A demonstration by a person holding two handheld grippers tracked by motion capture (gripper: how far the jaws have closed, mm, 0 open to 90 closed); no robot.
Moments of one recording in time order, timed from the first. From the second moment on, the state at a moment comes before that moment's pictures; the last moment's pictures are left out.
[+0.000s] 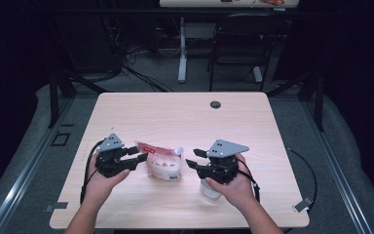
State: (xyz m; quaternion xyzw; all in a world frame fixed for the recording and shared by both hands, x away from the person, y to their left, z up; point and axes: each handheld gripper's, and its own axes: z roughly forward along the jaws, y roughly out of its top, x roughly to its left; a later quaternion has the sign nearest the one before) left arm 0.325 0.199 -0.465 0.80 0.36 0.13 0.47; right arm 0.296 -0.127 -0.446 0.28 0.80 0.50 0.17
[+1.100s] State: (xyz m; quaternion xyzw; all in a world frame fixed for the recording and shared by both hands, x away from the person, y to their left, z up) left arm 0.319 0.202 -0.463 0.80 0.36 0.13 0.46; right arm 0.318 -0.088 -0.464 0.27 0.81 0.50 0.14
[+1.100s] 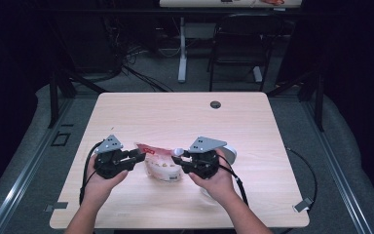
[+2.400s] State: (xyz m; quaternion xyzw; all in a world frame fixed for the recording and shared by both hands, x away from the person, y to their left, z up) left arm 0.295 0.185 -0.459 0.82 0.30 0.07 0.48; right arm 0.293 -0.121 -0.461 0.24 0.82 0.50 0.14
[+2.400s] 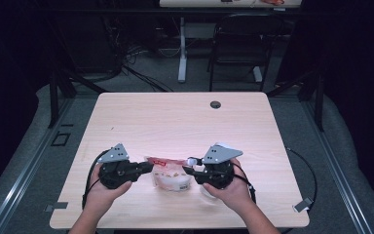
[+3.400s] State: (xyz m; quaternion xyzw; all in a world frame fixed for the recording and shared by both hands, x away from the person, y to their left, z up) left arm 0.295 0.187 -0.459 0.82 0.31 0.09 0.47; right arm 0.293 -0.120 -0.430 0.22 0.84 0.48 0.15
